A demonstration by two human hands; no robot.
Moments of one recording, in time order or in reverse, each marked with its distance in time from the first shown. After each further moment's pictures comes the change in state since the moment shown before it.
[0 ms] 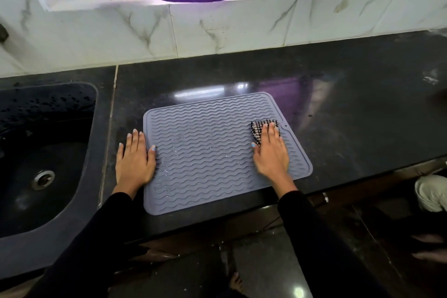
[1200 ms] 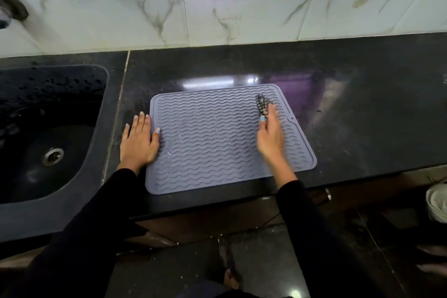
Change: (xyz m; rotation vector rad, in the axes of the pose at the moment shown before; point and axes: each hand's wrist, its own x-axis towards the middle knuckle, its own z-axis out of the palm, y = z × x) left_hand -0.001 0.002 -0.001 -0.002 0.012 -0.018; right_hand -0.006 -0.031 -0.026 0.638 0.082 0.058
